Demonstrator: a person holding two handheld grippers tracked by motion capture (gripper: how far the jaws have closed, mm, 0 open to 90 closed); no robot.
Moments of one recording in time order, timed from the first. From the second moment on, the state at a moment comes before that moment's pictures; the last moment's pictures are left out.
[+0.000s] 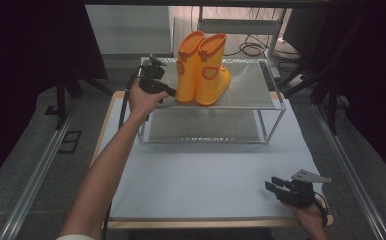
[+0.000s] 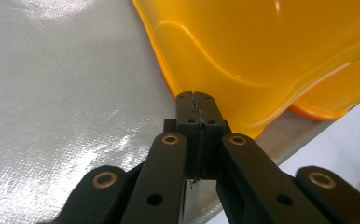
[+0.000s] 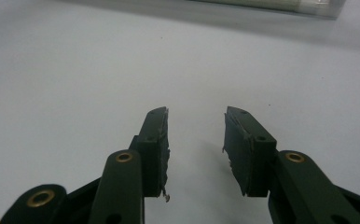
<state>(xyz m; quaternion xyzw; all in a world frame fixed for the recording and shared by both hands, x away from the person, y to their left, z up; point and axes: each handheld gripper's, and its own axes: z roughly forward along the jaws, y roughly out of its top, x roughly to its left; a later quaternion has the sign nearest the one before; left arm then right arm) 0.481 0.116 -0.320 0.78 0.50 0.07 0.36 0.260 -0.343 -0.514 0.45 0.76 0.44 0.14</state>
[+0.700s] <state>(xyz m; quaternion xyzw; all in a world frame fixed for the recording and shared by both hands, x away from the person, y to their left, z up) 0.474 0.101 -0.314 0.78 0.49 0.07 0.37 0.260 -0.338 -0.514 0.45 0.77 0.44 0.14</state>
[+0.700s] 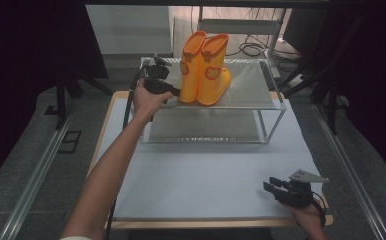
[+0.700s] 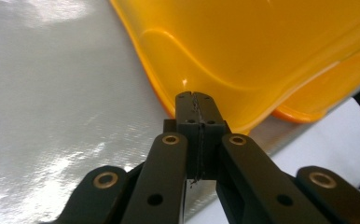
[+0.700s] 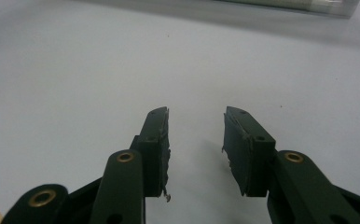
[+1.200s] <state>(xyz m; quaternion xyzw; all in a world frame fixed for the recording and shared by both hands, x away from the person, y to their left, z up) 0.471 0.075 -0.310 0.80 0.47 0.06 0.37 0.259 -0.338 -0.513 0.45 0.76 0.45 0.14</state>
